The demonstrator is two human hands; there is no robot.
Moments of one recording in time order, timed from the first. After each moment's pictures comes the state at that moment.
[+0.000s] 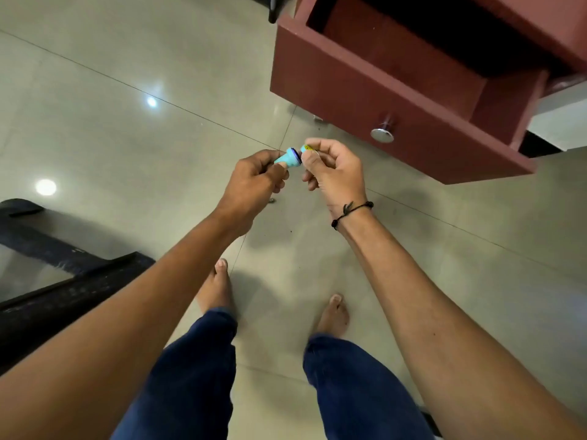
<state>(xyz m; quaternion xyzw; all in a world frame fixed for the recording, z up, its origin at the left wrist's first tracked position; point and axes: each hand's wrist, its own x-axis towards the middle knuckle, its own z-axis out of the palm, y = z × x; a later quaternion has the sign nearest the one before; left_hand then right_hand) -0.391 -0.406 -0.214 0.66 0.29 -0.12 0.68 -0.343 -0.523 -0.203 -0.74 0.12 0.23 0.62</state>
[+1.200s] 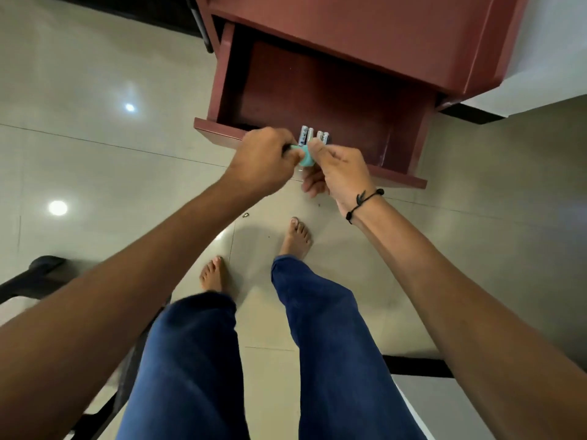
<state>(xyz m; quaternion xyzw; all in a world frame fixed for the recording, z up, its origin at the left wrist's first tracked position) -0.232 -0.464 -0.060 0.90 0.08 -0.24 0.36 -0.232 -0.593 -0.085 -0.71 0.20 0.31 0.60</state>
